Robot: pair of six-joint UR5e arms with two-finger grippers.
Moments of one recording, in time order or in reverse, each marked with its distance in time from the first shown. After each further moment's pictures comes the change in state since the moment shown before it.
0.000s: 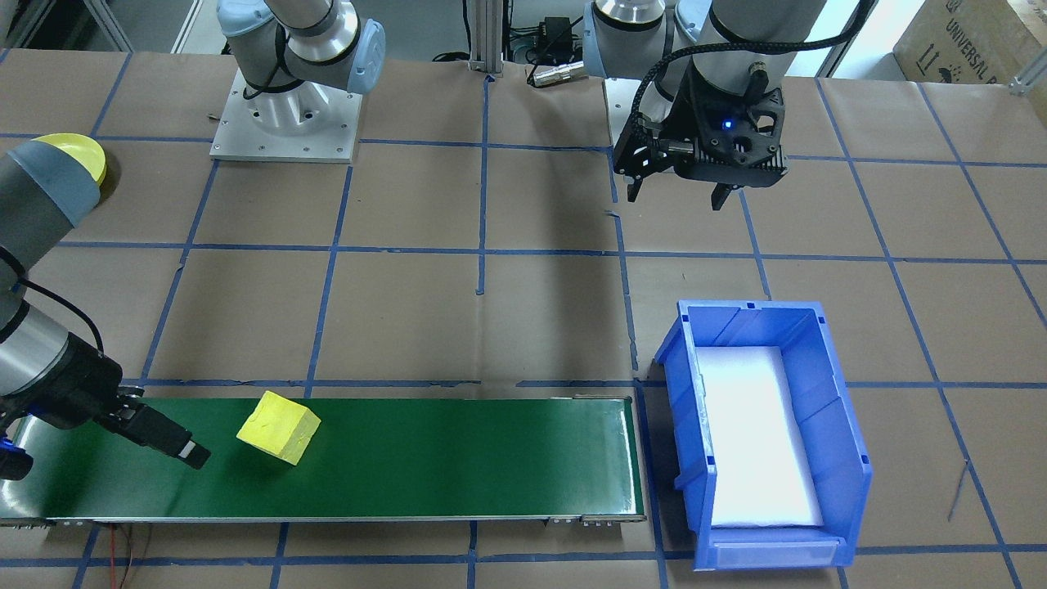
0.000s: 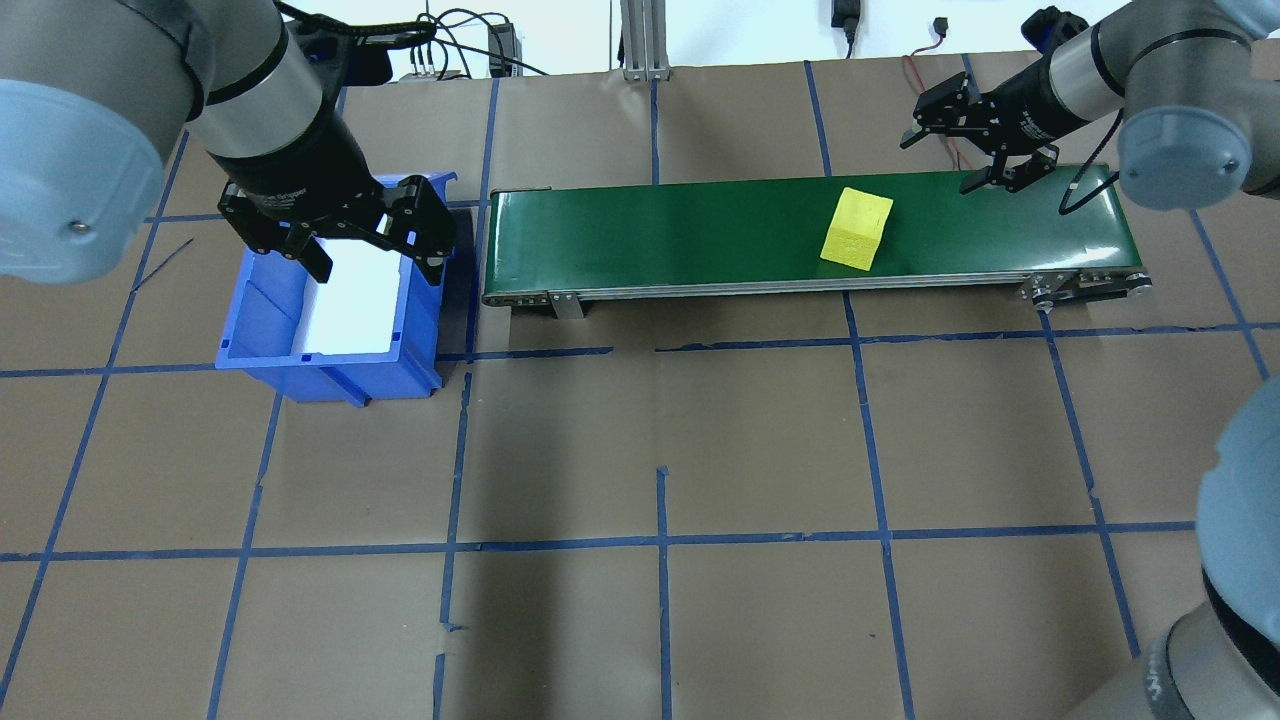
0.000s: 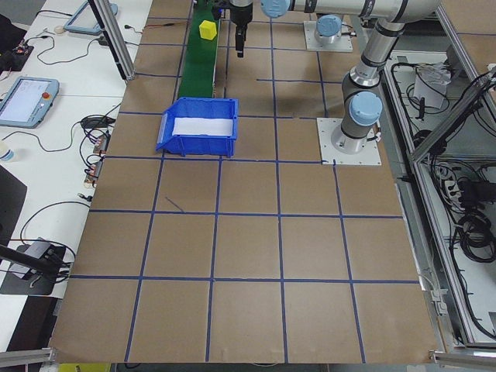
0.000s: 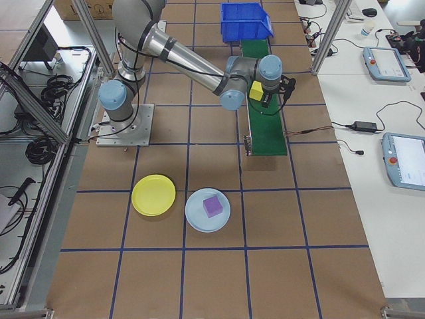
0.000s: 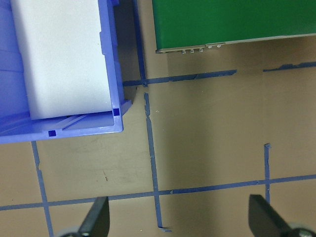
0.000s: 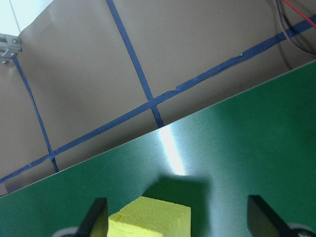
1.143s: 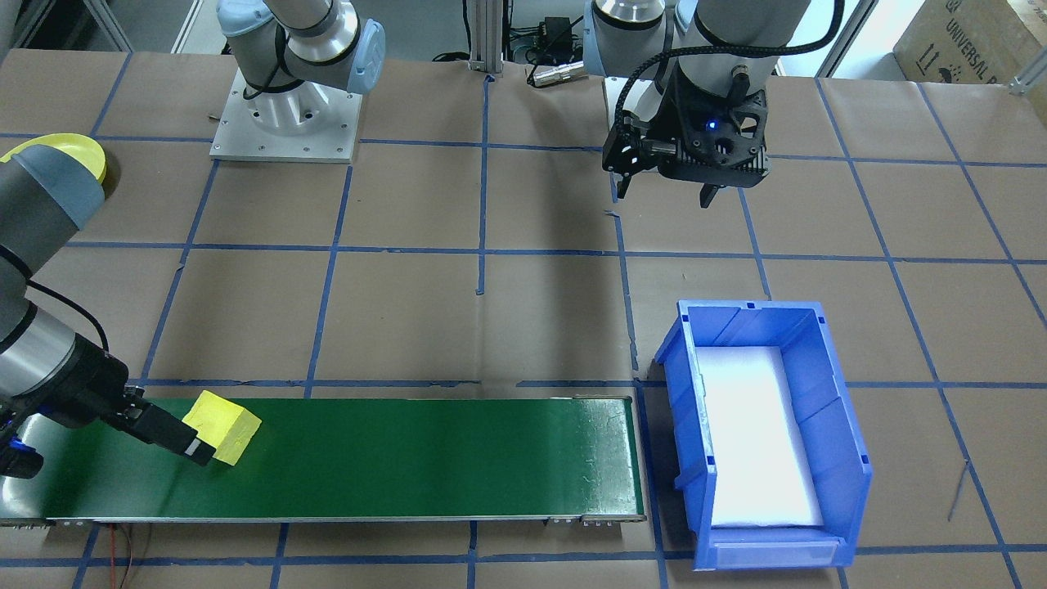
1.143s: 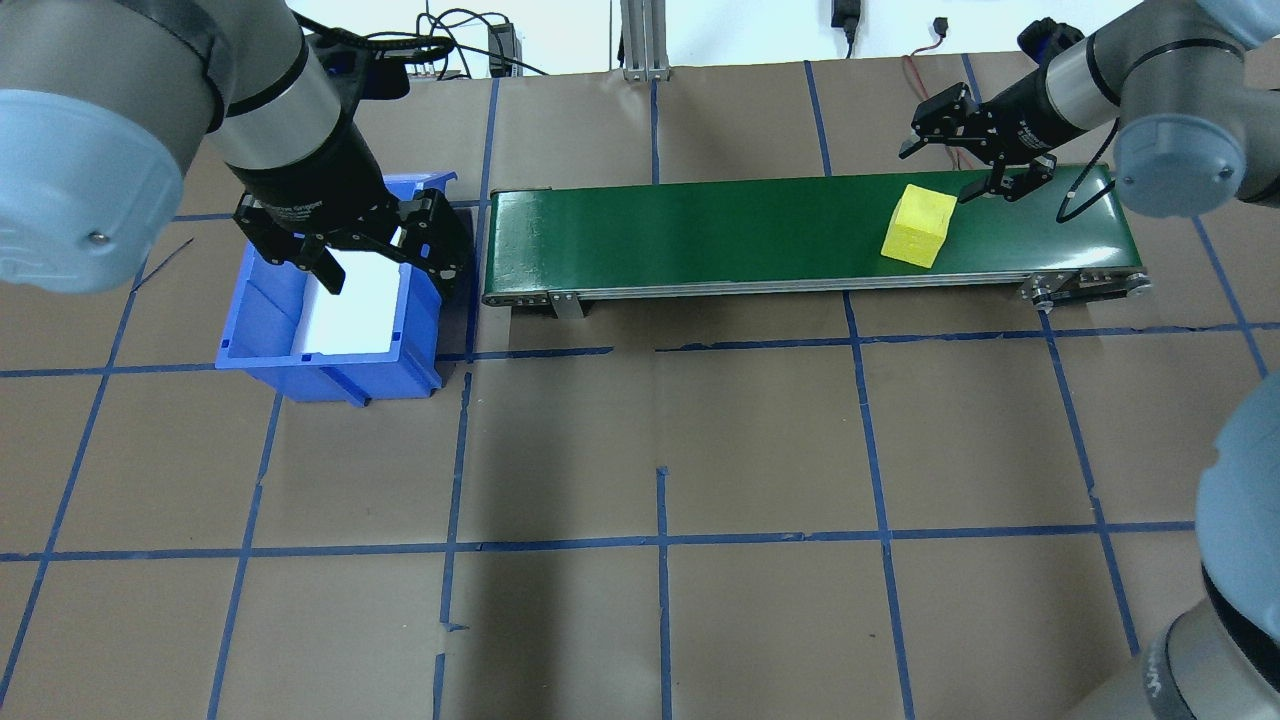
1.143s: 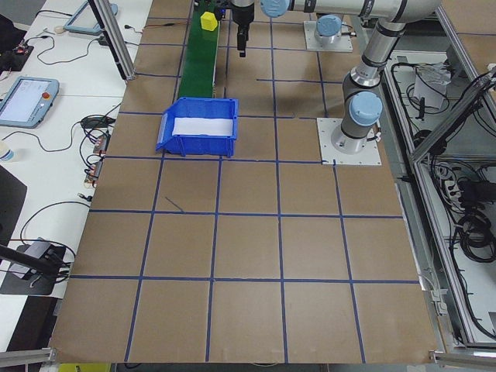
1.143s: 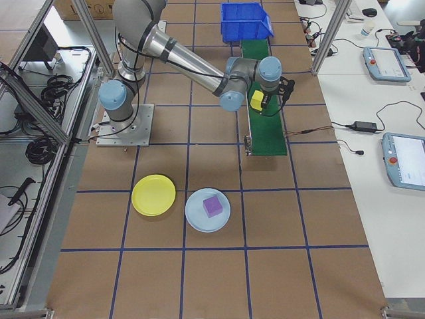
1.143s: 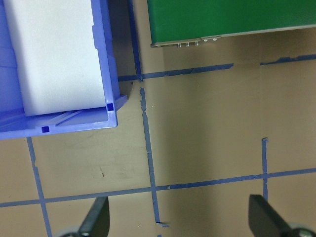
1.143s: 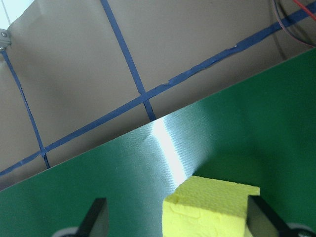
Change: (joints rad) left arm -0.023 0.000 -0.014 -0.010 -0.002 -0.004; right arm -0.001 0.004 0.017 0.000 -0.009 -0.005
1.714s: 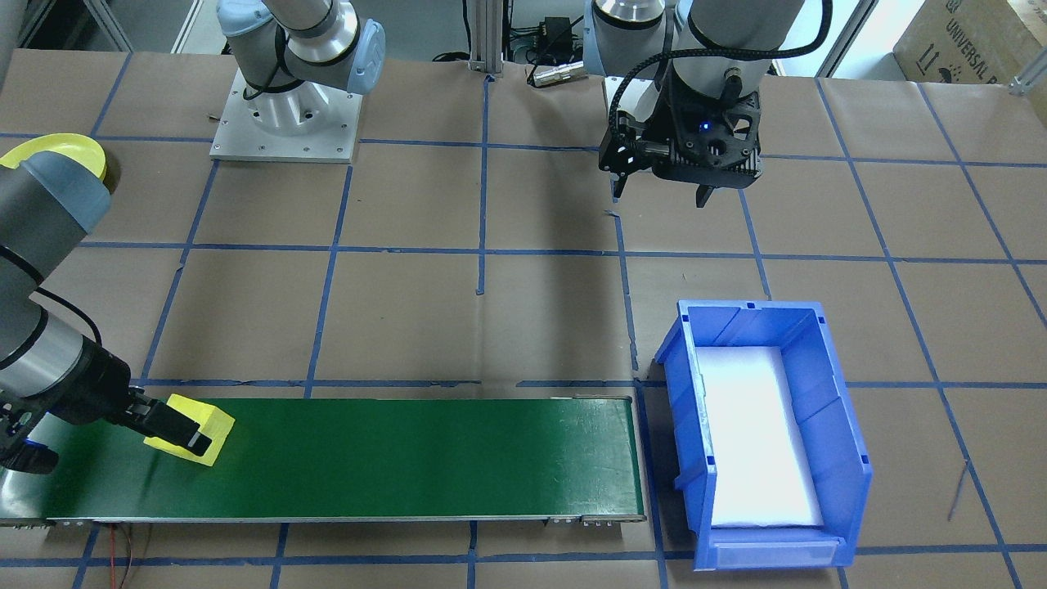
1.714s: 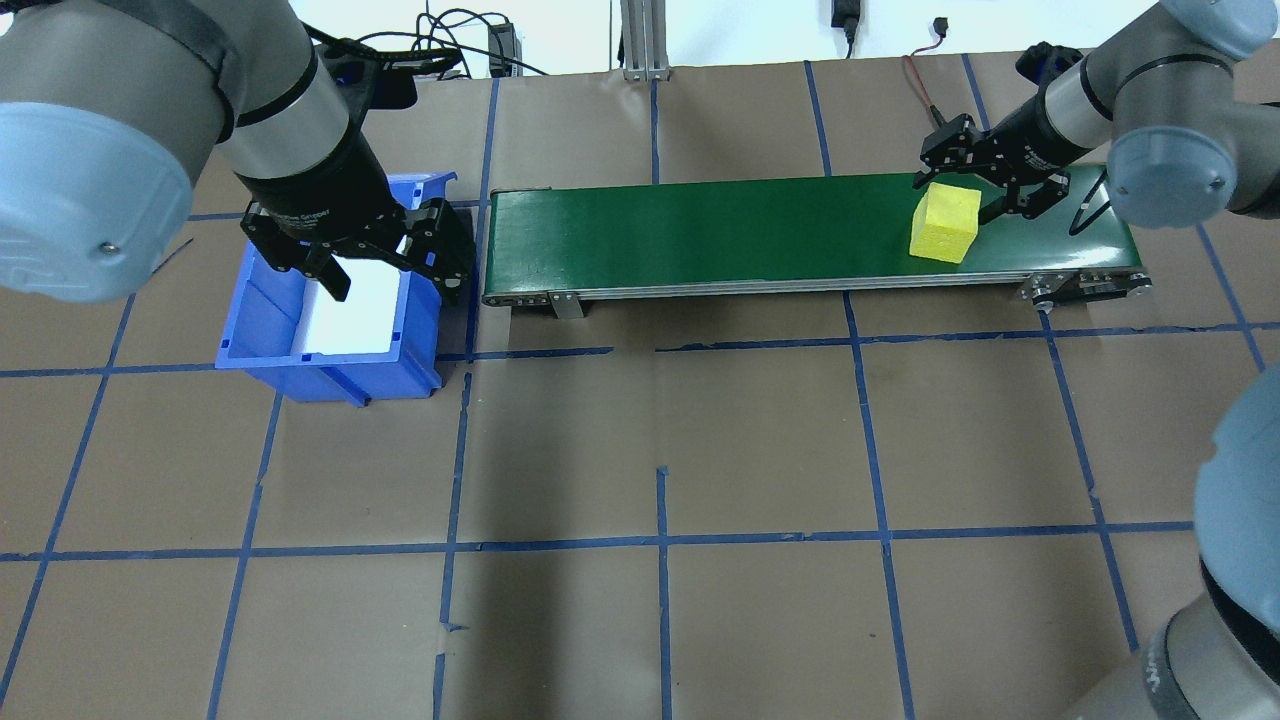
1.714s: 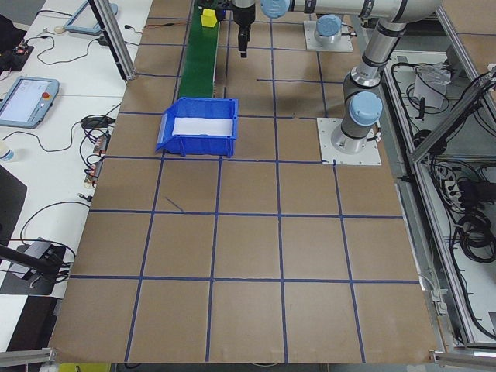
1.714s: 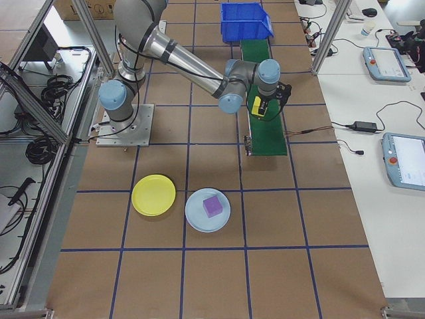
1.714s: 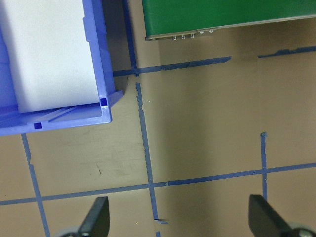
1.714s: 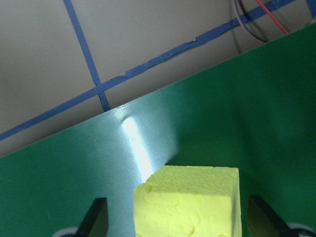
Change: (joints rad) left arm -0.003 0.002 -0.008 0.001 0.000 0.001; right arm -0.001 0.008 0.026 0.005 -0.130 -0.081
